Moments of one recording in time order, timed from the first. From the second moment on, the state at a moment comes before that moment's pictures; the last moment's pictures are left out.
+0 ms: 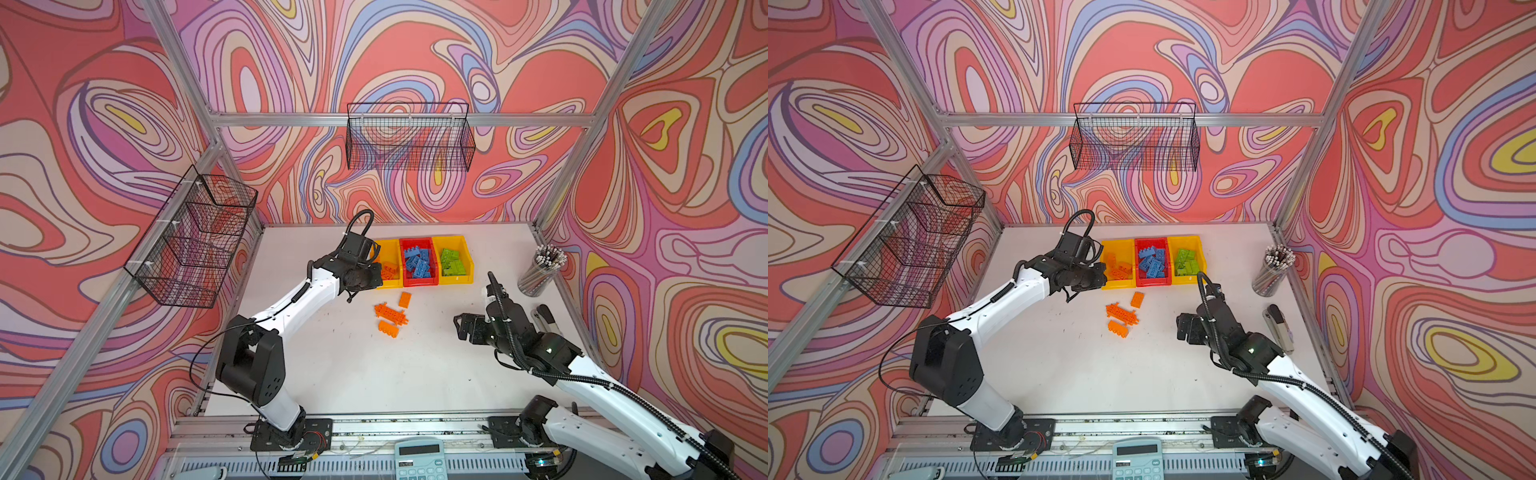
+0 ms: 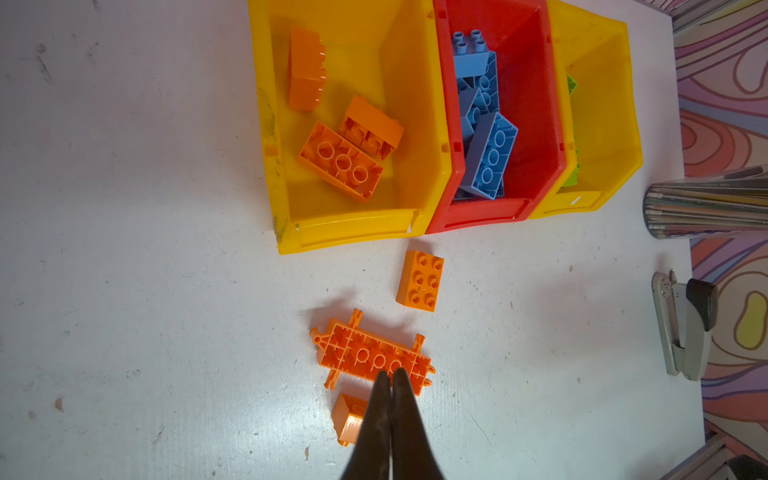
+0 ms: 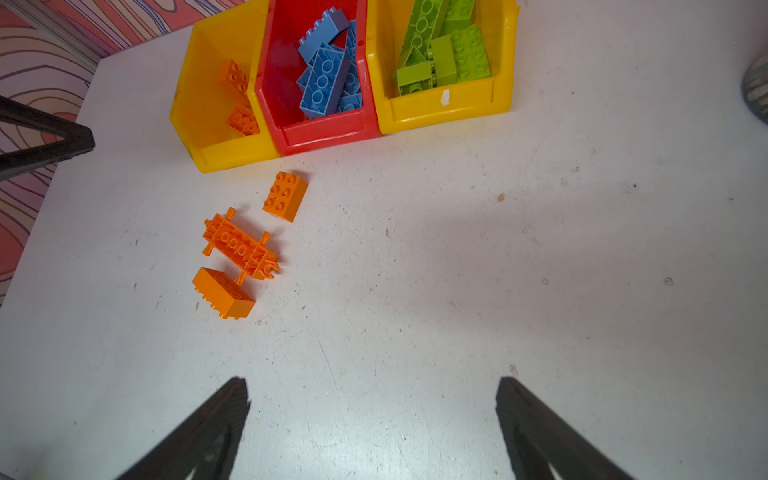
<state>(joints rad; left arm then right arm) -0.46 1.62 1.33 -0.62 0.12 -0.57 0.64 0.84 0.69 -0.59 0.20 0.62</state>
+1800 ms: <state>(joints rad) -0.71 1.80 1.12 -0.54 0.03 -0.59 0.64 0.81 0.67 -0.64 0.16 0.64</state>
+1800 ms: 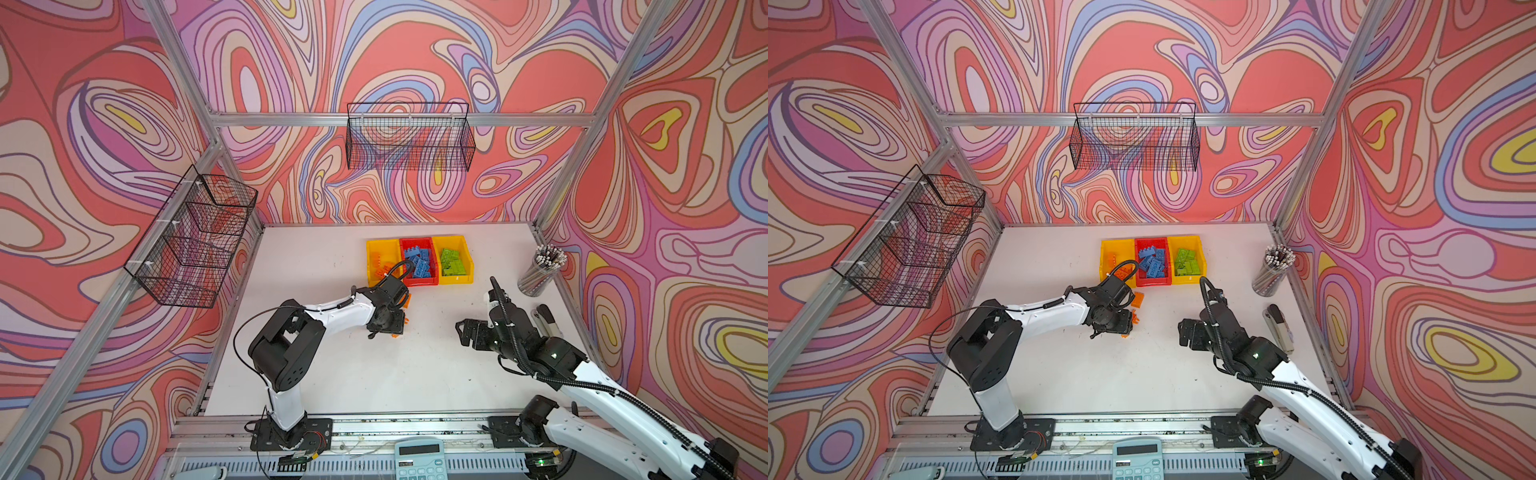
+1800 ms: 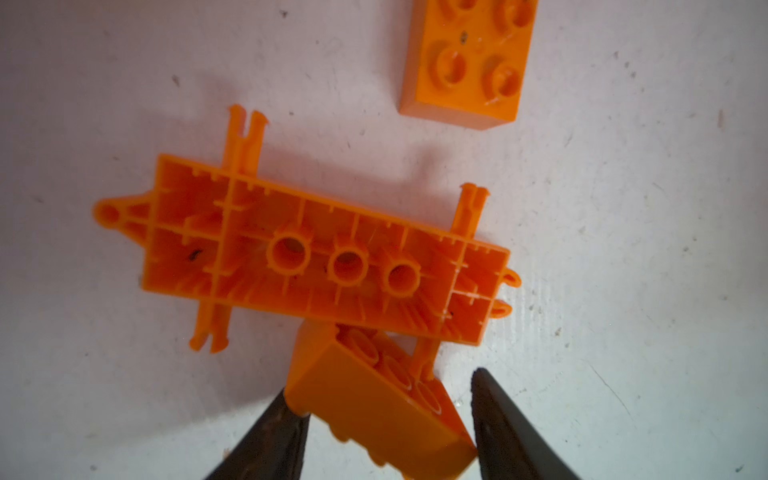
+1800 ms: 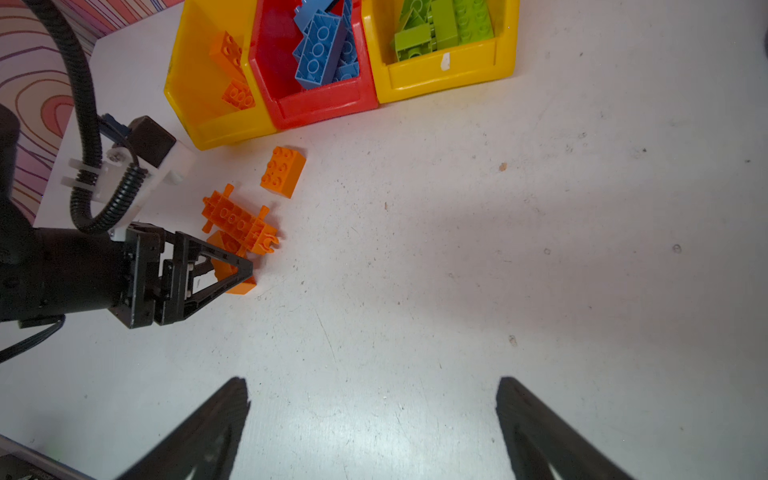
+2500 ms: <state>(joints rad) -0.71 1.80 1.13 -0.64 -0.09 -0.55 0.64 0.85 0.67 -0.62 0.16 0.64</state>
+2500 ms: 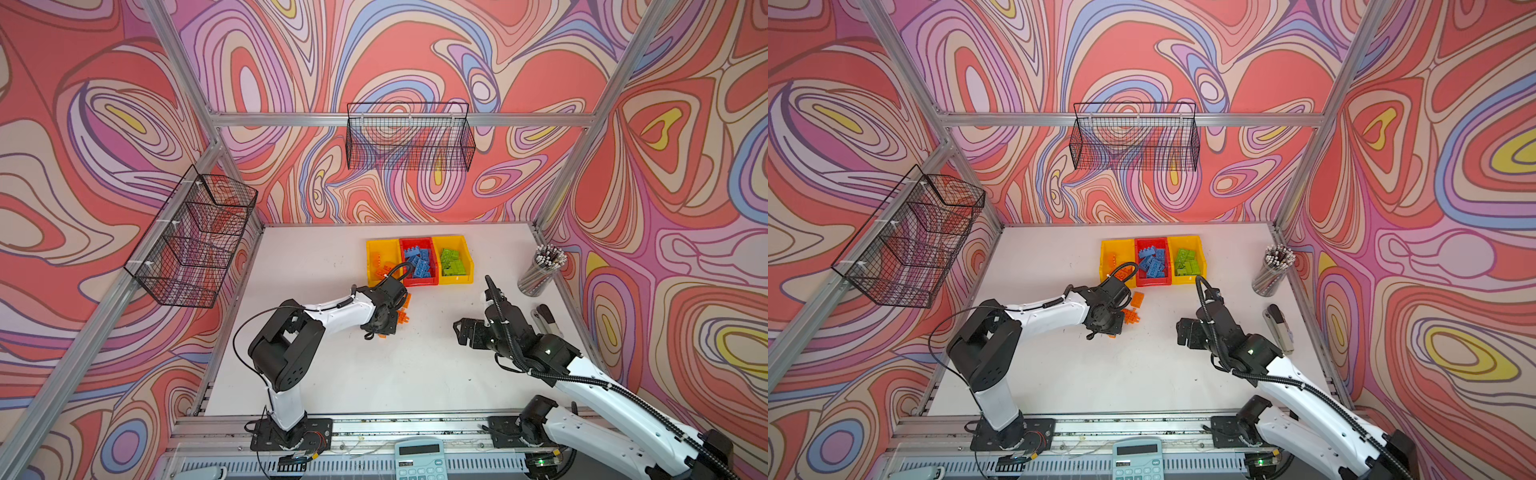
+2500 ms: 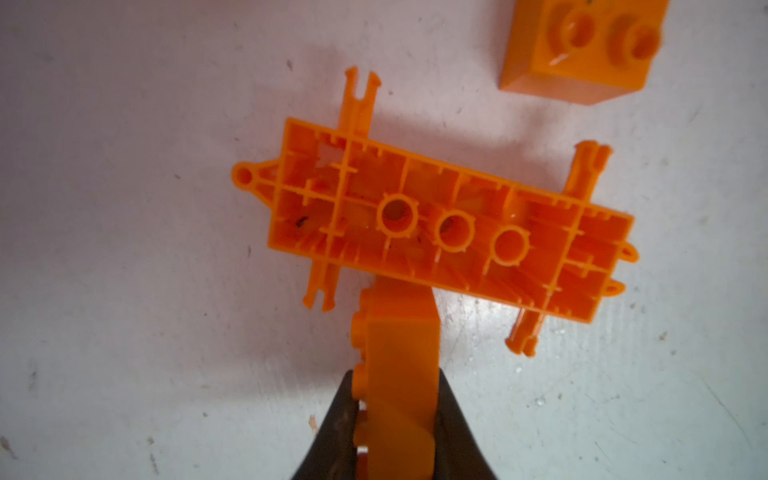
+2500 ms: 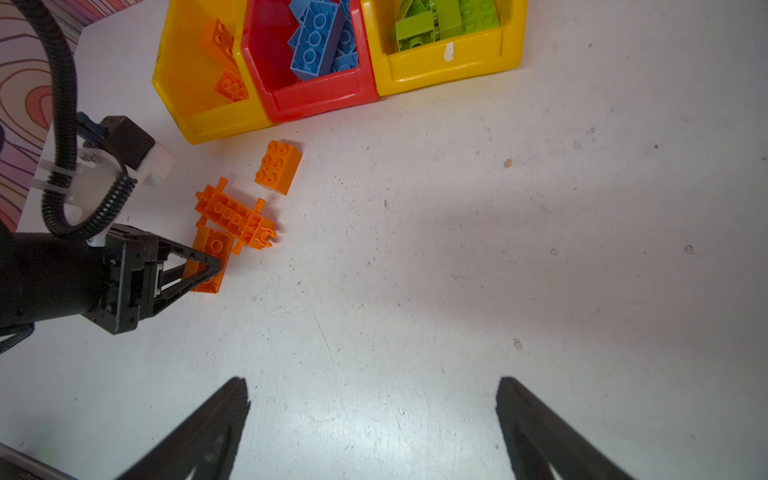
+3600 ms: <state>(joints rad) -0.56 1.95 1.73 -0.80 -0.20 -0.45 0.64 0.91 0.74 -0.60 0.17 0.62</state>
